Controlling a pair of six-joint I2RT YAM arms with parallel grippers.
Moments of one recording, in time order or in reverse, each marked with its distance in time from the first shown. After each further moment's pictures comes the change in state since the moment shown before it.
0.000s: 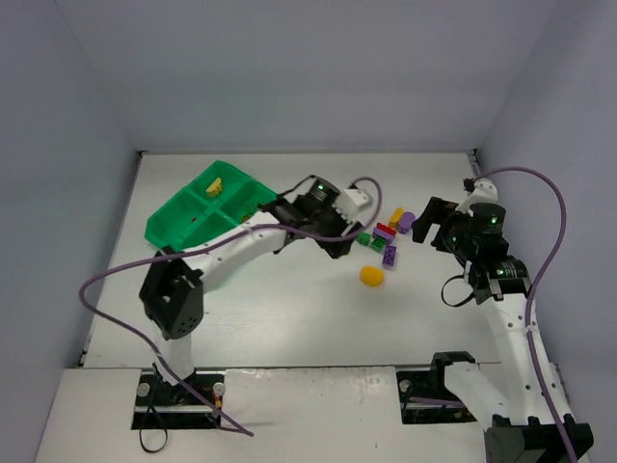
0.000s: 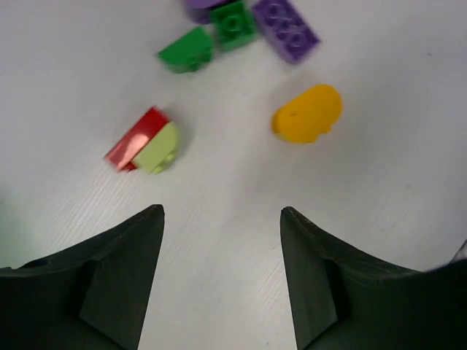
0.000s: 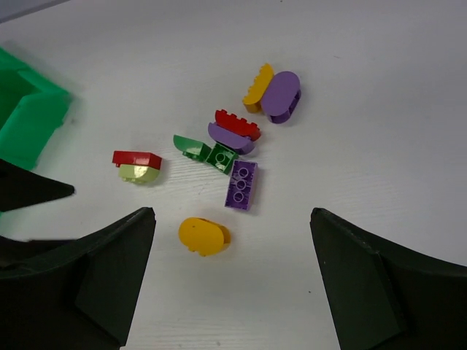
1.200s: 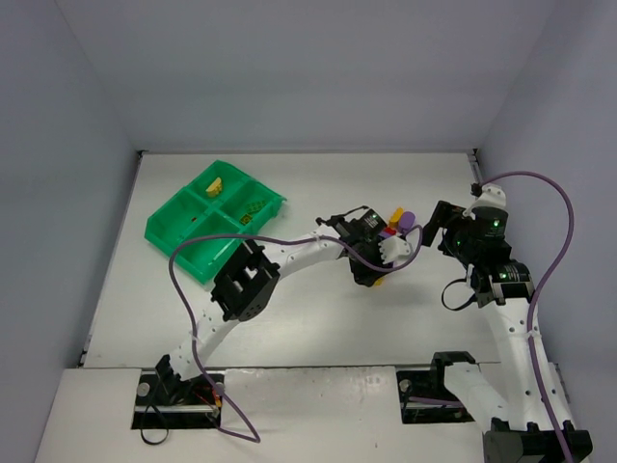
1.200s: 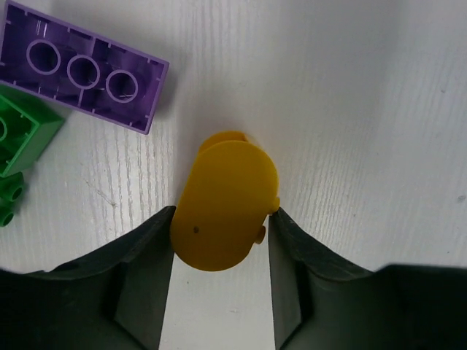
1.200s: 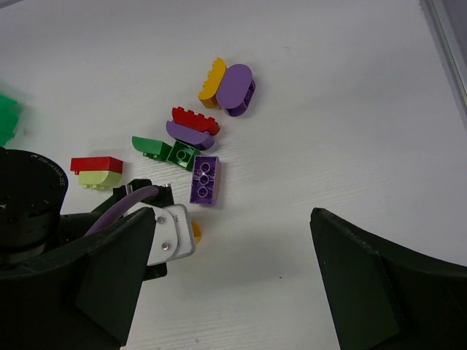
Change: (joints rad) left arm -0.178 0.550 0.408 -0.150 0.176 0.379; right arm -0.019 -0.026 -0.001 -0.066 0.134 0.001
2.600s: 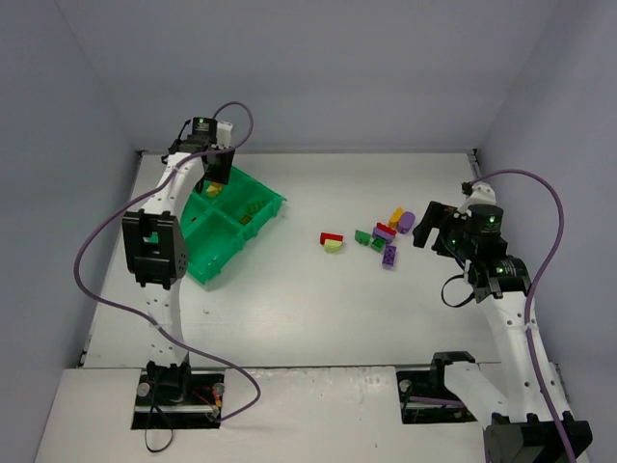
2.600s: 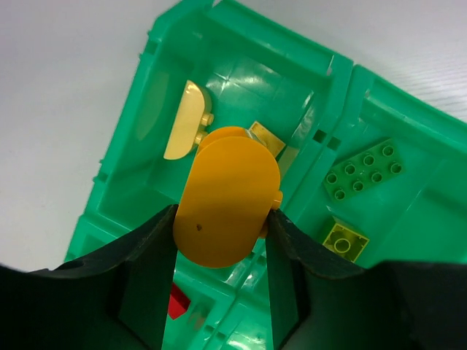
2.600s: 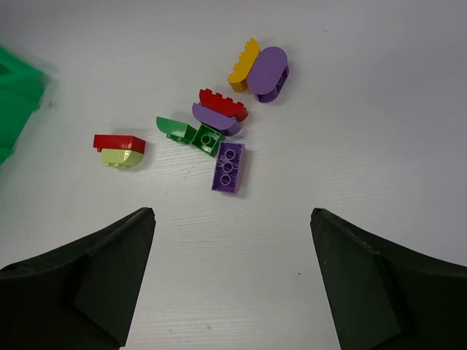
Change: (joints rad) left arm 0.820 -0.208 0.031 -0.056 -0.374 -0.319; right arm 0.002 0.035 0.000 0.003 -0.098 -0.010
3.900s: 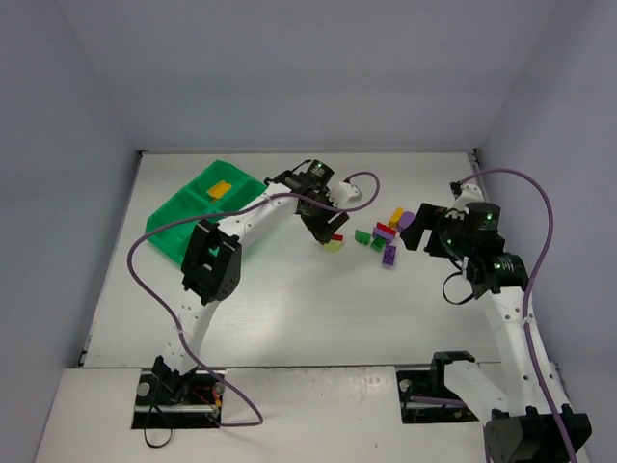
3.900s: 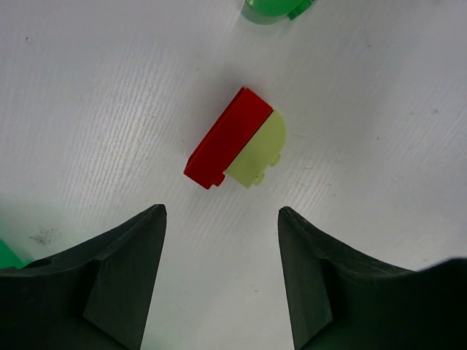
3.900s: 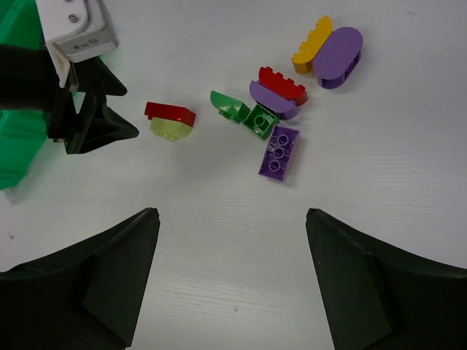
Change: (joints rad) left arm -0.531 0.087 0.005 -0.111 0.308 0.243; right arm 0.000 0.027 -0.002 0.008 -0.192 -0.012
